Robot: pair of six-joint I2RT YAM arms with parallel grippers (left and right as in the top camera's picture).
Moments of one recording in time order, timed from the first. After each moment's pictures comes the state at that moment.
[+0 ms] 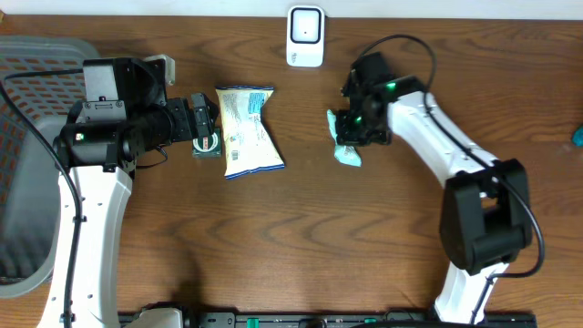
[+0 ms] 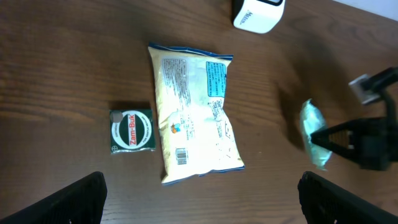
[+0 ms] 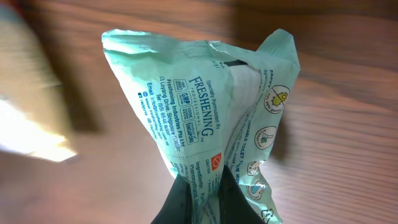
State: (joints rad) left arm 0.04 1.36 1.34 -0.89 0.36 -0.15; right arm 0.31 1.99 1.52 -0.87 -0.35 0.28
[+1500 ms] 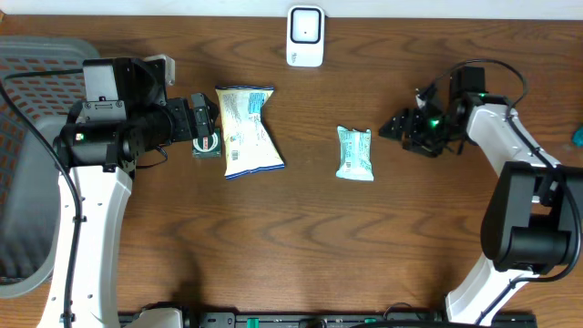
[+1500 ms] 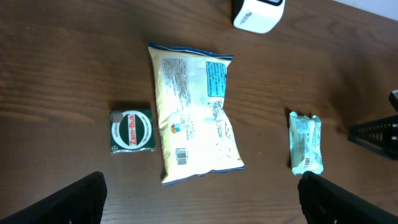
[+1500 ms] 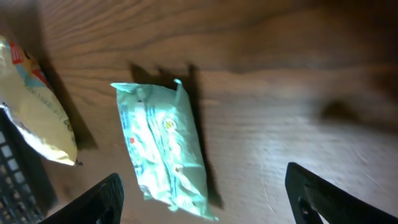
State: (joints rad) left arm 0.04 1.36 1.34 -0.89 0.36 -0.15; right arm -0.06 1.95 1.31 -0.72 -0.60 0.21
